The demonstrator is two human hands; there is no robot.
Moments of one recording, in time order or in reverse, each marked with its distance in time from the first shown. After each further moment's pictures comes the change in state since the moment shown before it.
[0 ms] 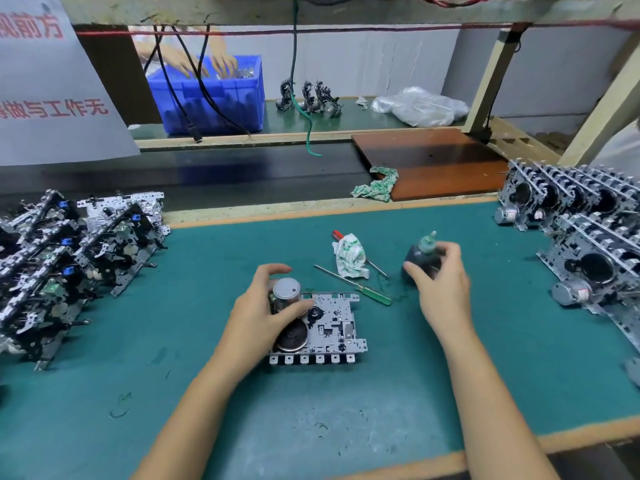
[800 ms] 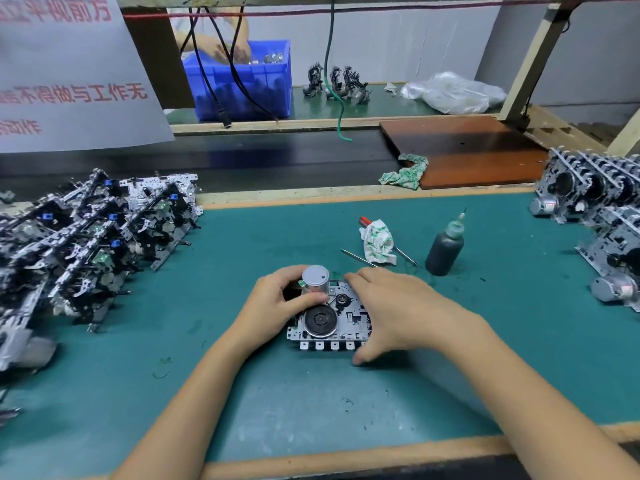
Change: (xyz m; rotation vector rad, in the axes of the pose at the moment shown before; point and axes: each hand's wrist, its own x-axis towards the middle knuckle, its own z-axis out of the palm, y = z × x) left_hand 0.002 -0.029 -0.015 -0.135 -0.161 0.138; right_hand -0.050 -0.057 0.029 -0.985 -0.856 -0.746
